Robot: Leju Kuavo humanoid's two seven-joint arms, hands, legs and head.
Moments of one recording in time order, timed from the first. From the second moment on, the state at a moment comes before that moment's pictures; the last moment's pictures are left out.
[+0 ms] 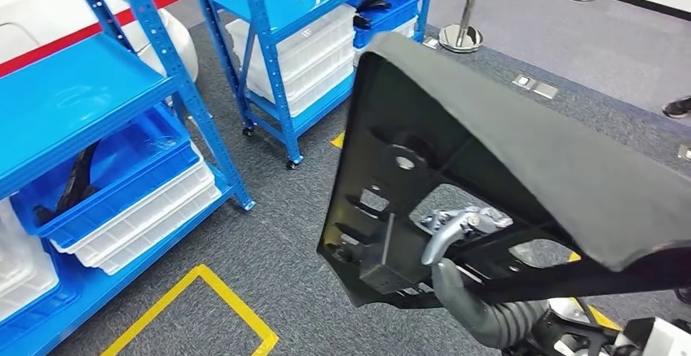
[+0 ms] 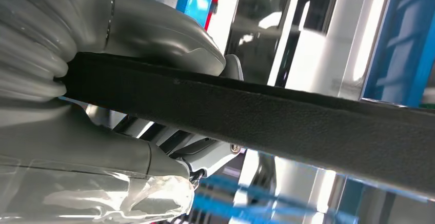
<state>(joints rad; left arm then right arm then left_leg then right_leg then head) -0.05 -0.09 -0.58 -0.21 0.23 0.33 -0.22 -0.12 -0.59 0.54 -2.44 -0.26 -0.34 -0.03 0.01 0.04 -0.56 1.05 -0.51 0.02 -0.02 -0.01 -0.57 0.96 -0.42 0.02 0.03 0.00</state>
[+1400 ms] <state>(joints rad) -0.05 -0.10 -0.57 -0.21 0.24 0.33 -0.21 0.09 -0.63 0.33 -2.53 -0.22 -0.35 -0.01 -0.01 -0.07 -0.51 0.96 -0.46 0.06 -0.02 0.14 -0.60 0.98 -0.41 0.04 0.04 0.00</state>
